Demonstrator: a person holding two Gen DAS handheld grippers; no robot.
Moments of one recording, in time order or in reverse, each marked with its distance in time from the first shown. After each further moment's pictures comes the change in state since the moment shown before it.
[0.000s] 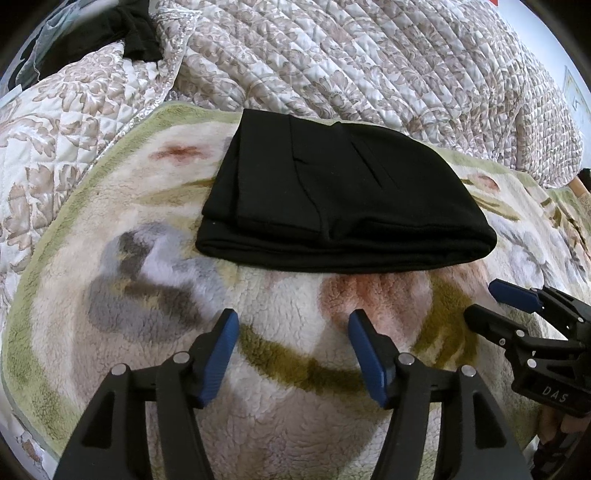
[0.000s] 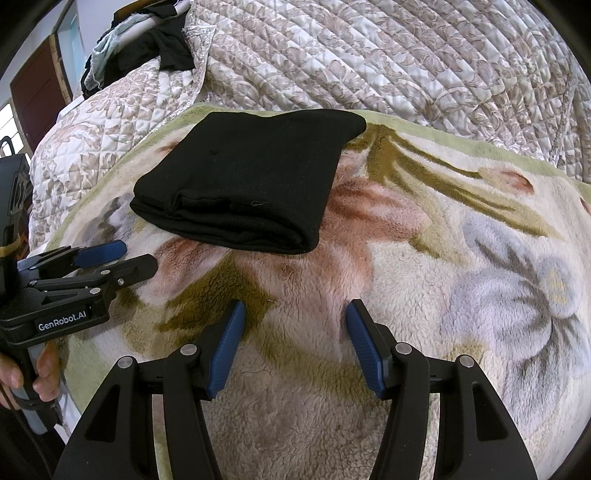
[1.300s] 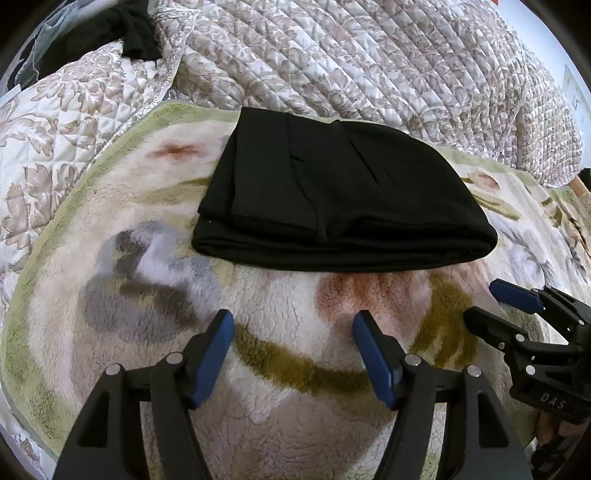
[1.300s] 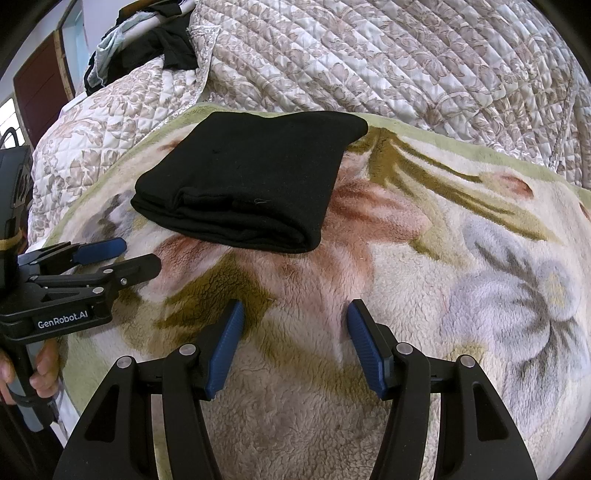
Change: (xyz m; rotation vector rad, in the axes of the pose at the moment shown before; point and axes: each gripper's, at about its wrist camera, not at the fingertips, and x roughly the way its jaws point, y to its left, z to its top) left arm 0.002 -0.002 0.001 0.000 0.006 -0.001; right arm 0.000 0.002 -0.002 -0.002 -0.006 -0.006
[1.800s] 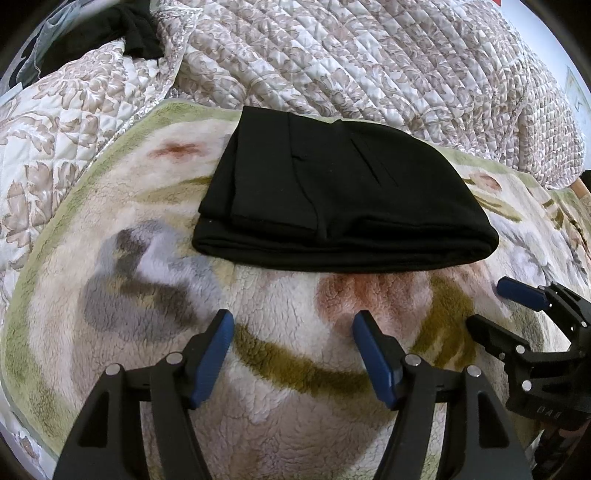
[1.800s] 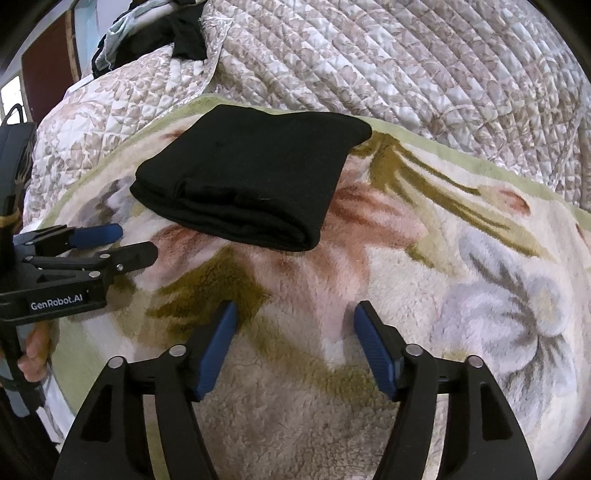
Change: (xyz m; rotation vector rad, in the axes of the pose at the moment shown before) left arm 0.001 0.002 0.001 -0.003 0.001 0.001; right arm -0.002 0.005 -0.002 -0.076 -0.005 -0.047
